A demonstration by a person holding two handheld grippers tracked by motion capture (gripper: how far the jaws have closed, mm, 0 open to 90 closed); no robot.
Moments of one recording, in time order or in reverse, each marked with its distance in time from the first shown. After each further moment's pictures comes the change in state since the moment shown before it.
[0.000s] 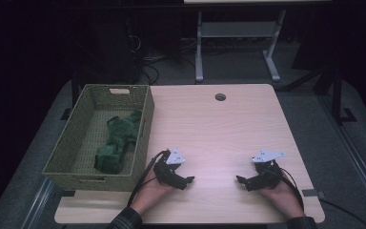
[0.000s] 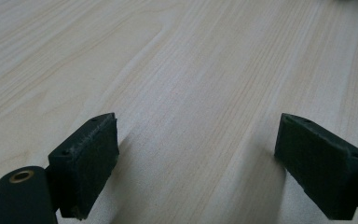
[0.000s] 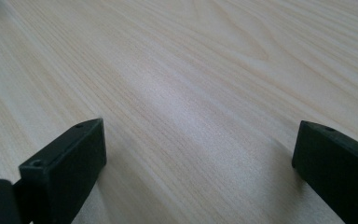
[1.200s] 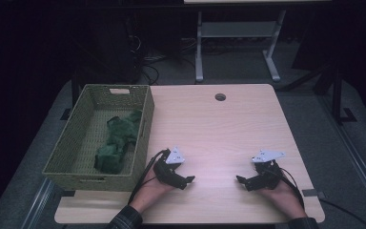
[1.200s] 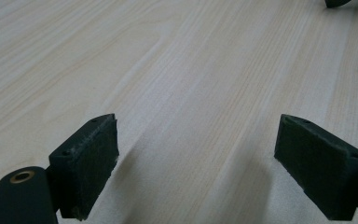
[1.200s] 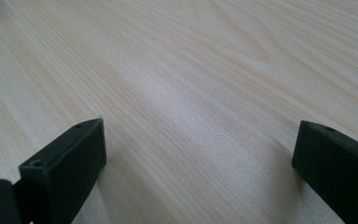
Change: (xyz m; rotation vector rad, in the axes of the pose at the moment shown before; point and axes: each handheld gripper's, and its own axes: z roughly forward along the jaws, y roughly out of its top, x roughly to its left) left arm -0.001 0.005 -0.007 -0.018 0.002 0.003; right arm 0.000 0.000 0.000 0.002 0.001 0.003
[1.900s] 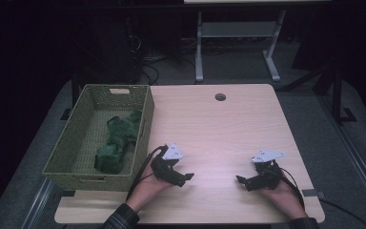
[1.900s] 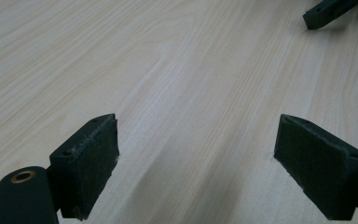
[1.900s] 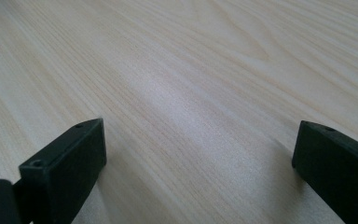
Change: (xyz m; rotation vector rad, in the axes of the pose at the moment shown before) left arm 0.002 0.015 -0.018 -0.009 -0.017 0.001; right arm 0.000 0.000 0.000 -0.002 0.000 0.001
